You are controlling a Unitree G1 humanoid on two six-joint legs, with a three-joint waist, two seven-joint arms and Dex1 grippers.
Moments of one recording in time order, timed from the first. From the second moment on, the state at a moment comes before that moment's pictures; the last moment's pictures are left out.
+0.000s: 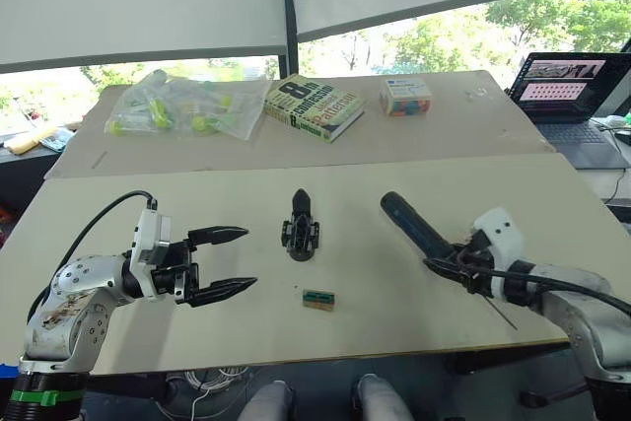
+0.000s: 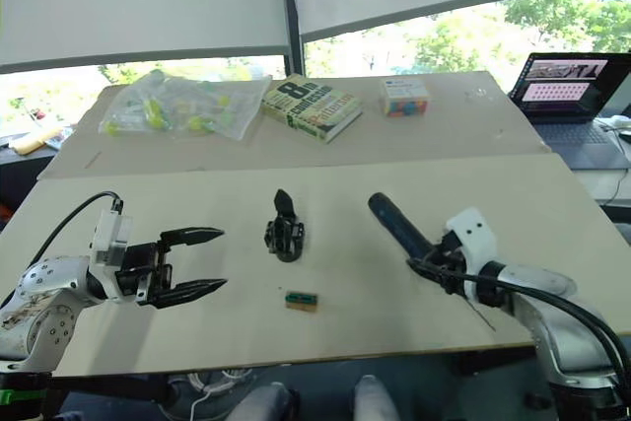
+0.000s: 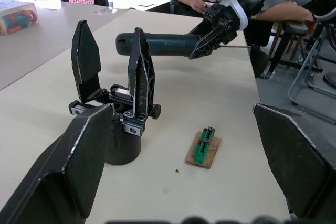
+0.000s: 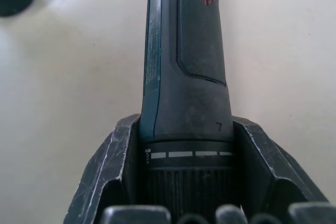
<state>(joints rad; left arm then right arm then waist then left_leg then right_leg) -0.09 0.72 0.21 -0.19 -0.67 0.26 -1.29 -0.10 -0.72 -0.17 -0.42 0.37 0.90 0.68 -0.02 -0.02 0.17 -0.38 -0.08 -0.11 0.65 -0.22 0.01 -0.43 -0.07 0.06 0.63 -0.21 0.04</state>
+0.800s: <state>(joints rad) -0.08 0.71 0.20 -0.22 -0.66 0.26 -1.25 -0.35 -0.99 0.03 -0.35 0.43 1.02 0.89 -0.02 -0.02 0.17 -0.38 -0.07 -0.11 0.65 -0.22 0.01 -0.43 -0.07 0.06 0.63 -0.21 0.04</state>
